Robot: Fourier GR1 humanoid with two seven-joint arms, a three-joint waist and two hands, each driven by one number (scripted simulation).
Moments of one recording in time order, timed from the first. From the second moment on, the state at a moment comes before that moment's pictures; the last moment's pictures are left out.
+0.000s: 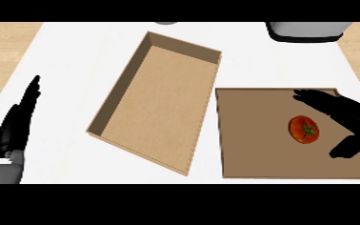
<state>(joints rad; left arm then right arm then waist) -0.08 0.46 0.04 -1.33 -0.10 0.20 0.07 -0.25 -0.67 0.07 -1.08 0.83 0.23 -0.70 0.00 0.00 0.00</state>
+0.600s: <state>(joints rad) -0.10 0.43 0.10 -1.31 -0.14 0.15 0.06 -0.12 -0.61 0.06 -1.31 0.88 0.30 -0.67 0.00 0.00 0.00</state>
